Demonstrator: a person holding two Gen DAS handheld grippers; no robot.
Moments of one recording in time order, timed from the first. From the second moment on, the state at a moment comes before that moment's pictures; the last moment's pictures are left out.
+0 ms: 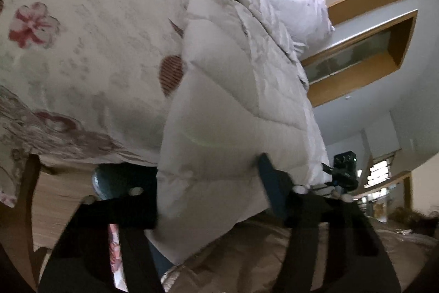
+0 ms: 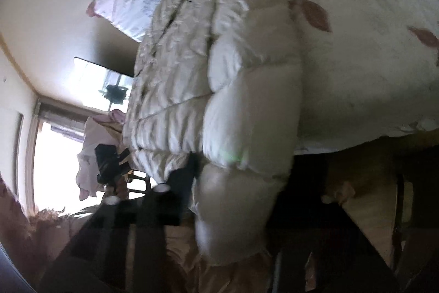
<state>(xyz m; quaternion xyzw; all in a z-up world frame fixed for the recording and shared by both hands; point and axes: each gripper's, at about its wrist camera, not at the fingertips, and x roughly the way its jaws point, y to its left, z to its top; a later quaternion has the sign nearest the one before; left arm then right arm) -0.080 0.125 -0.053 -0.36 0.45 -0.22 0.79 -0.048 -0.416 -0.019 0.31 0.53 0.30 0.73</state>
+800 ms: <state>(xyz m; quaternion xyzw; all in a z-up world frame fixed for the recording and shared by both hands) 0.024 0.140 0.087 -0.29 0.30 -0.11 0.90 0.034 -0.341 0.128 0.07 0.25 0.12 0.96</state>
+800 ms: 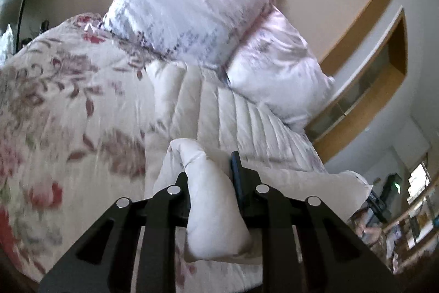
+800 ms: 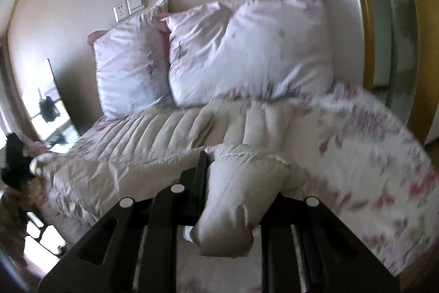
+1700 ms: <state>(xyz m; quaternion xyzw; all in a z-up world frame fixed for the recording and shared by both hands) 0.208 0.170 0.063 -0.39 0.30 -0.06 0.87 0.258 -0.341 0.088 0.22 0.32 0.04 0.92</state>
